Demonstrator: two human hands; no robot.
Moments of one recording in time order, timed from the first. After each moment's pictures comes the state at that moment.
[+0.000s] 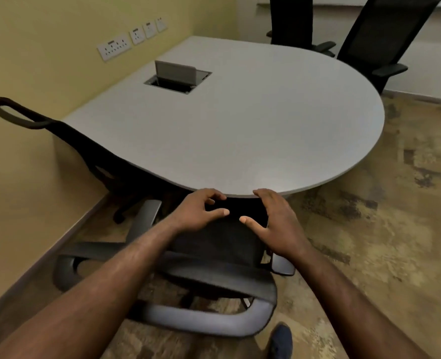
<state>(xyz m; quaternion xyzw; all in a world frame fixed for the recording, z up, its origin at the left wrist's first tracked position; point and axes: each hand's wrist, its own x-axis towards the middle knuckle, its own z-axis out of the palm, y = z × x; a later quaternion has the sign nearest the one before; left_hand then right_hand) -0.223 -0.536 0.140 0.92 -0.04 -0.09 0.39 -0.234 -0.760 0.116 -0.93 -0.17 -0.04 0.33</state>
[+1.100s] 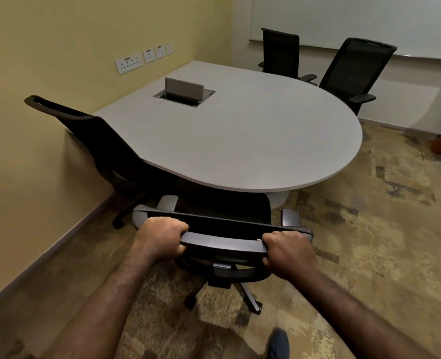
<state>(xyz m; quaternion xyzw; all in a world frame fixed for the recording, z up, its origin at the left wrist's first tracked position) -0.391 -0.395 0.152 0.99 -0.13 -0.03 -0.06 -0.402 -0.683 0.148 -0.98 -0.20 -0.01 -0.01</state>
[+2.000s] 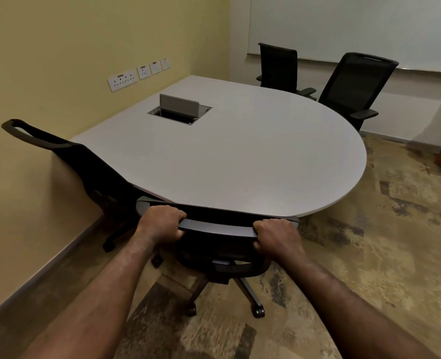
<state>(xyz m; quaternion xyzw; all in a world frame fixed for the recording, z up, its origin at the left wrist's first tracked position) -0.218 -0.395 0.151 0.99 -0.12 -0.03 -0.07 -0.232 -0.683 0.148 -0.98 -0.22 -0.02 -0.01</state>
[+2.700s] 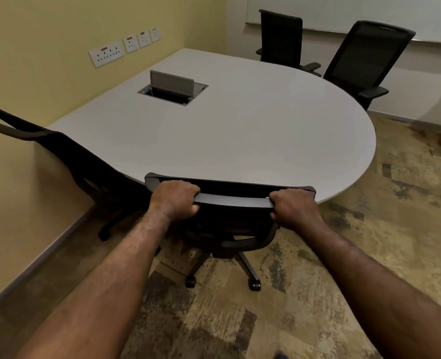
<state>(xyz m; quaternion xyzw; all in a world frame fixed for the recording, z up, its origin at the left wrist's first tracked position) -0.142 -0.417 0.146 0.99 -0.15 0.02 -0.05 -0.144 -0.704 0.142 -0.98 -0.19 -0.02 -0.04</state>
